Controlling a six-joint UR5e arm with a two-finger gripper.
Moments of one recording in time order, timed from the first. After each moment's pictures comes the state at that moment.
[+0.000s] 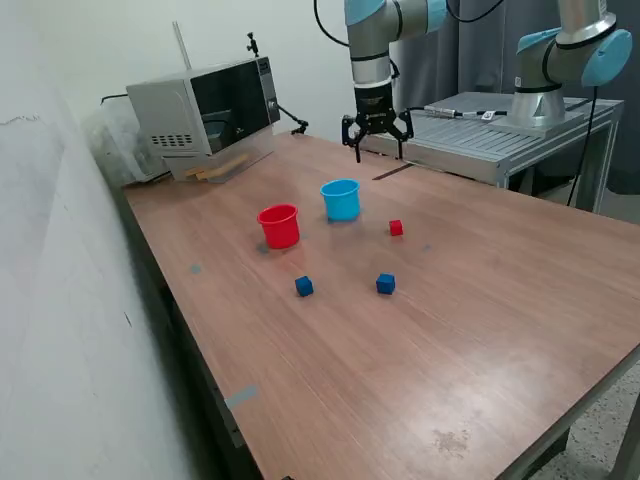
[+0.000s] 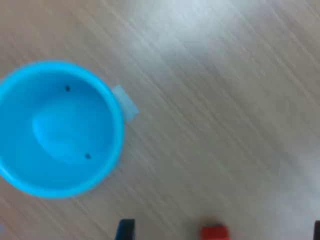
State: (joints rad) arm -0.18 -1.20 1.81 -2.16 -1.62 2.08
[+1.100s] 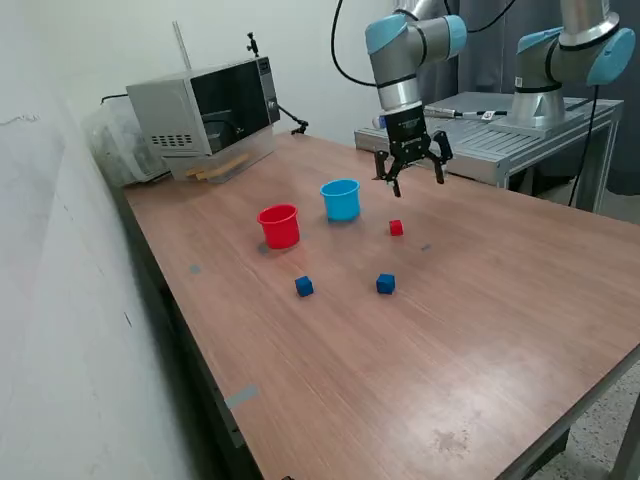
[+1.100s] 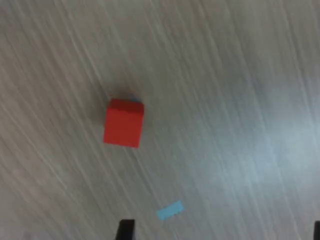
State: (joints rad) arm -0.12 -1.13 1.87 -2.29 -1.35 1.88
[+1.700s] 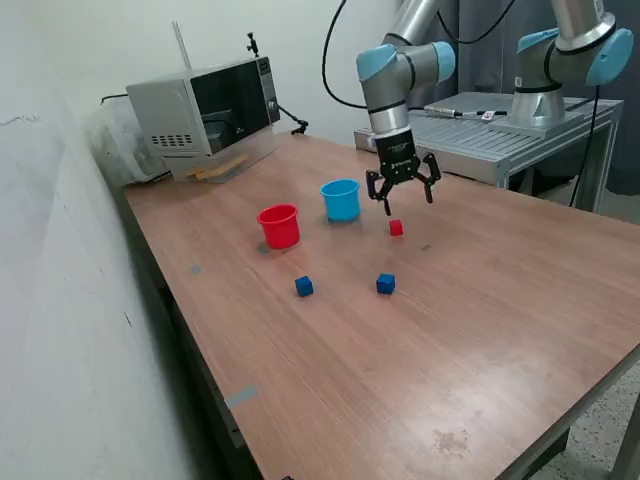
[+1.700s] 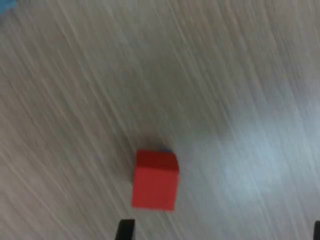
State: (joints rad) arm -0.14 -1.04 1.86 -2.36 -1.38 1.89
